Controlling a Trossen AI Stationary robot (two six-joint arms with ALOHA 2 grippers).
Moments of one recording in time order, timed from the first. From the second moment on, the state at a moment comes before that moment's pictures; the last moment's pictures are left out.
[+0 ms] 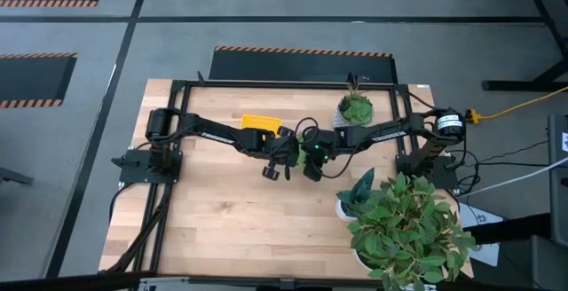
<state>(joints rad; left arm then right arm) 0.03 1.92 1.28 -0.40 -0.24 0.48 -0.08 1.72 0.91 -0.20 -0.05 0.31</state>
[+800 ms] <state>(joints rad) -0.02 1.95 1.28 -0.30 -0.19 0.47 -0.08 1.71 0.91 -0.21 -0.13 0.30</state>
